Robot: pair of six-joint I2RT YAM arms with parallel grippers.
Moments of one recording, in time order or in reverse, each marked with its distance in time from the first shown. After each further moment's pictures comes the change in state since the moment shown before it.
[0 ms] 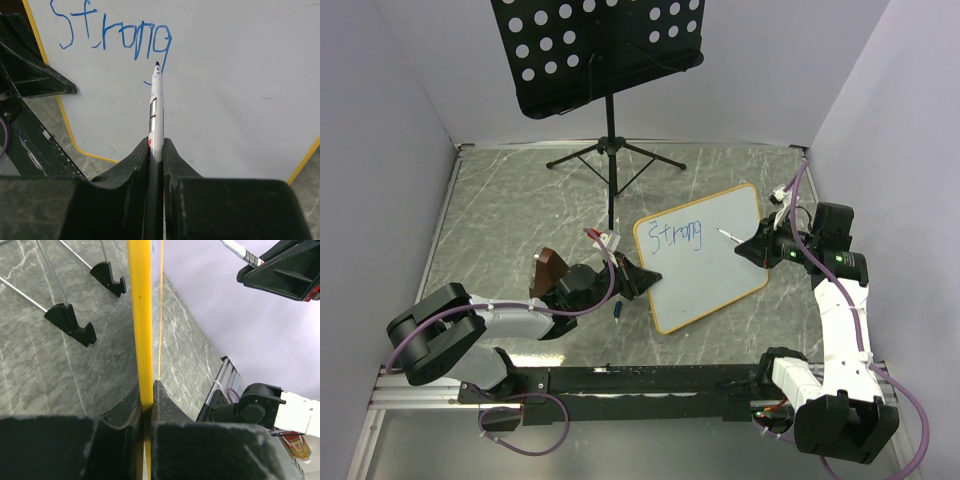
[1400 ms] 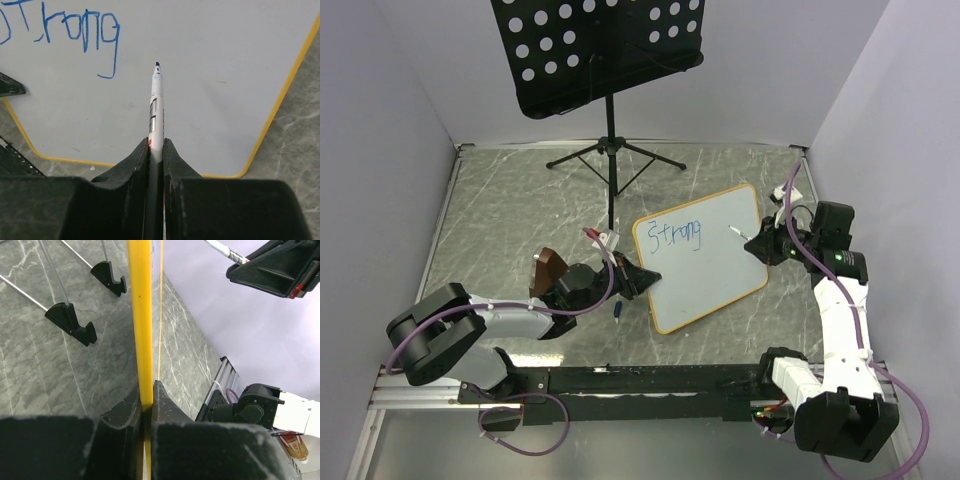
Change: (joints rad) left arm 0.008 -0.001 -0.003 0.001 0.007 -0.010; right arm -0.003 0.009 -0.002 0.014 0.162 -0.037
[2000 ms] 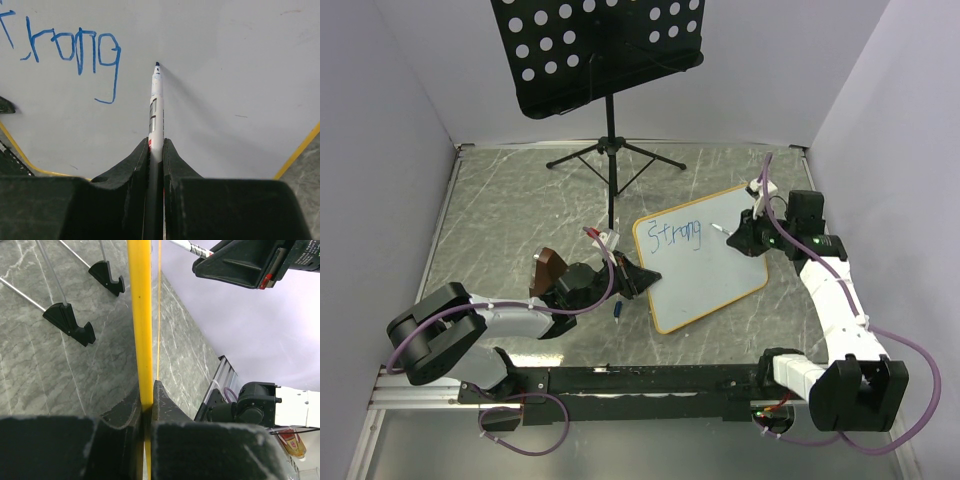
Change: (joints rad) left arm 0.007 0.003 0.002 0.003 0.019 -0.002; right arm 0.167 0.142 -0.012 0.154 0.085 0.085
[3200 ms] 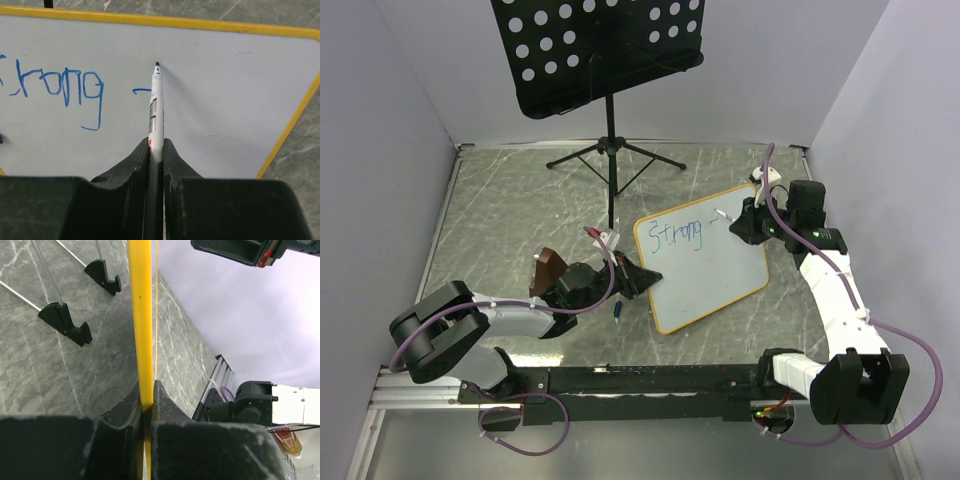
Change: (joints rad) left arm 0.003 0.016 0.001 0.023 0.017 -0.011; right arm 0.016 0.032 0.052 0.070 0.081 0.047
